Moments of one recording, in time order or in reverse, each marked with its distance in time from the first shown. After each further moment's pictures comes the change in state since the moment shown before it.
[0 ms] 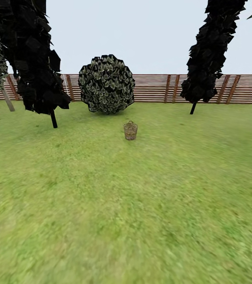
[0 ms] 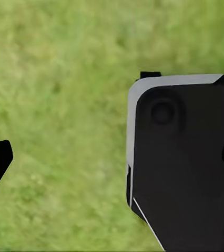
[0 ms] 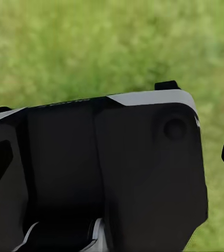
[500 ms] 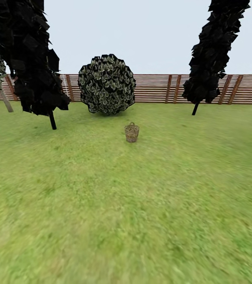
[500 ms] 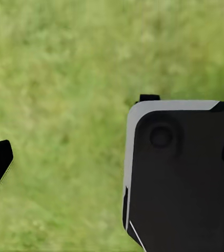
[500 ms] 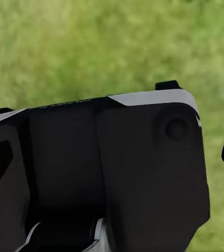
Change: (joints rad) left arm 0.000 0.000 0.001 -0.001 0.033 -0.085 -0.001; right arm 0.000 0.000 0.000 0.000 -0.009 -0.001 0.001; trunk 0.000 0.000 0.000
